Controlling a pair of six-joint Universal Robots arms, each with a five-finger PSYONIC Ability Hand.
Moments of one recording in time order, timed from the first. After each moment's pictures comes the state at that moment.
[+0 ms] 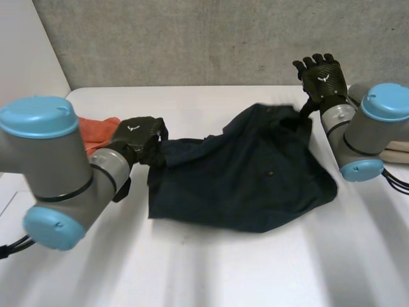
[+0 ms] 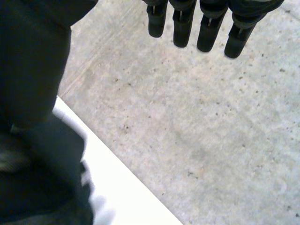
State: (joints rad) left arm 4.24 -2.02 -1.43 3.24 -1.52 3.14; right arm 1.83 -0.68 0.90 -0.40 1.42 2.76; left_hand 1.13 1.20 1.19 1.20 0.99; right_hand 0.22 0.22 0.23 0.23 0.05
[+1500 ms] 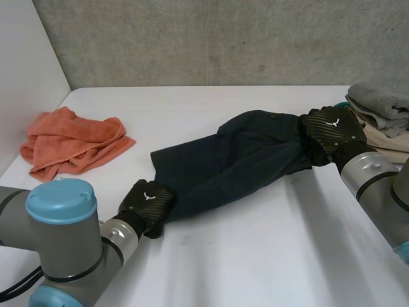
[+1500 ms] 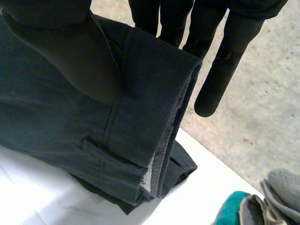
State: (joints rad) left arm 4.19 -2.01 -1.84 3.44 -1.50 3.51; right arm 1.84 -1.32 1.71 -0.29 1.37 2.80; left_hand 0.99 0.99 0.98 0.99 0.81; right_hand 1.09 1.18 1.19 1.20 0.98
